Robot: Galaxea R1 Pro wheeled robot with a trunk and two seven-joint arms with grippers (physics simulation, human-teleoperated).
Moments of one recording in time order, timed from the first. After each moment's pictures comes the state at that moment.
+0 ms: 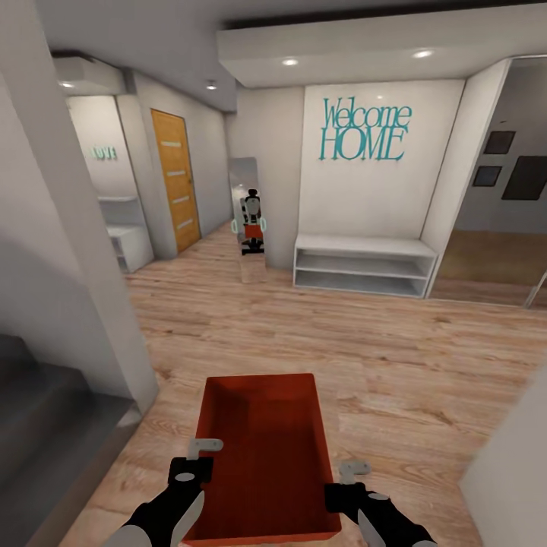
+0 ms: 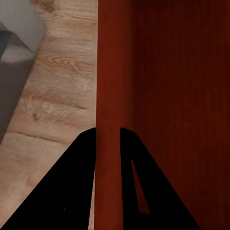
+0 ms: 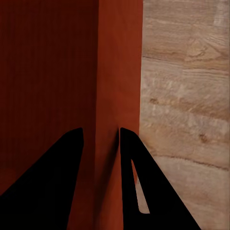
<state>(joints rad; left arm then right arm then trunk) -0.54 -0.07 -0.28 -0.36 0.20 0.06 0.35 -0.52 0.07 0.00 -0.27 0.00 0.08 0.14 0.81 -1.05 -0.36</state>
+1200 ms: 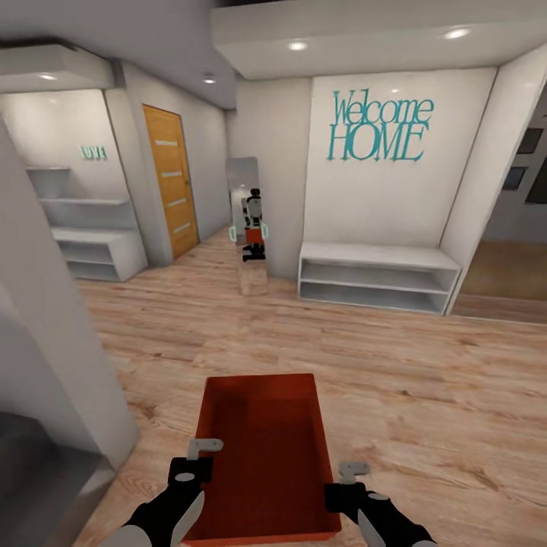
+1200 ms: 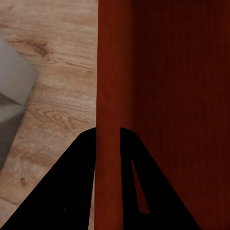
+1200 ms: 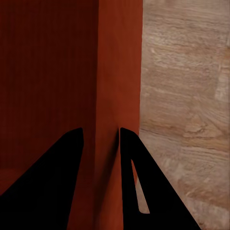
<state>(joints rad) -0.54 -0.07 -0.28 -0.36 0.20 0.06 0.35 -0.52 0.07 0.00 -0.27 0.00 0.08 0.14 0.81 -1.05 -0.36</state>
